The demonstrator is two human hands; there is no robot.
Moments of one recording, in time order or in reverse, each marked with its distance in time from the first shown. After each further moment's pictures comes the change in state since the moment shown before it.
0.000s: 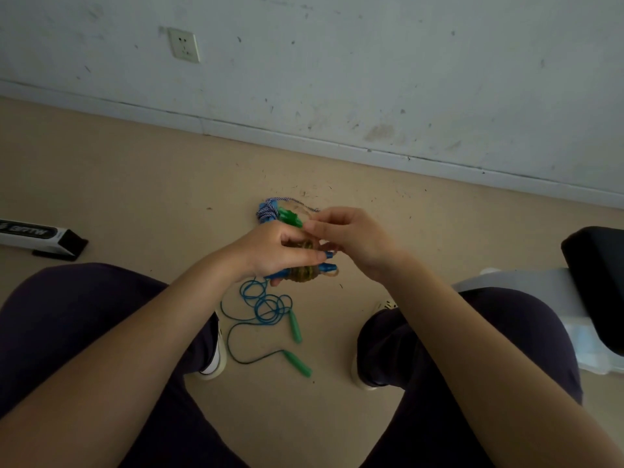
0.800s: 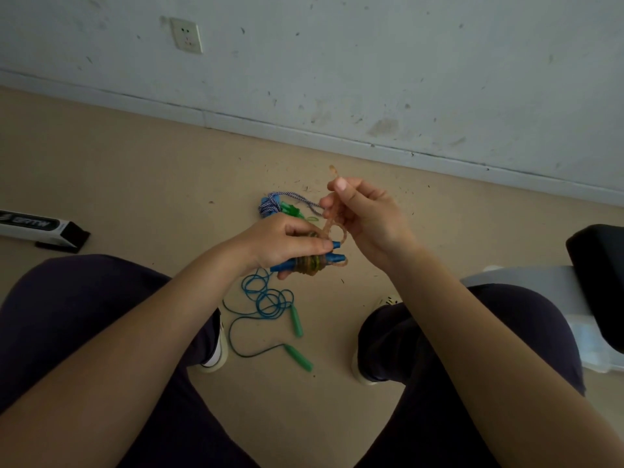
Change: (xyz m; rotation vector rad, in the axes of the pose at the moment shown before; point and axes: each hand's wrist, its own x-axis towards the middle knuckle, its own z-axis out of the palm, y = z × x) left_hand 0.005 -0.001 0.000 -0.098 -0.037 -0.003; right_hand -0.002 -0.013 -0.003 0.398 0.112 -0.130
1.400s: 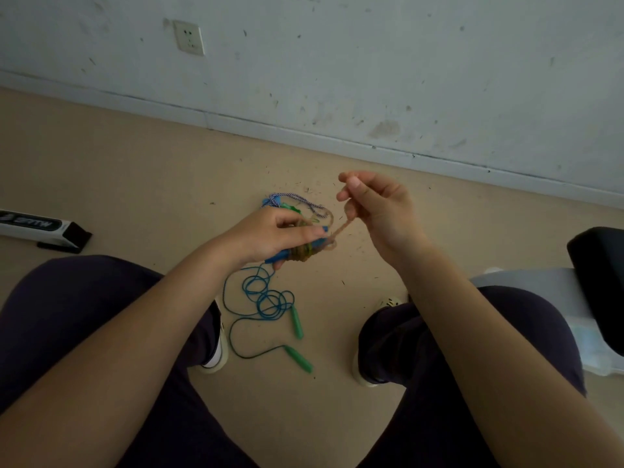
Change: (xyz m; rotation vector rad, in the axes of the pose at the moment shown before) left_hand 0.000 0.000 -0.011 0.018 0.134 -0.056; right_hand 0.004 -0.006 -0.014 -0.069 0.067 -0.128
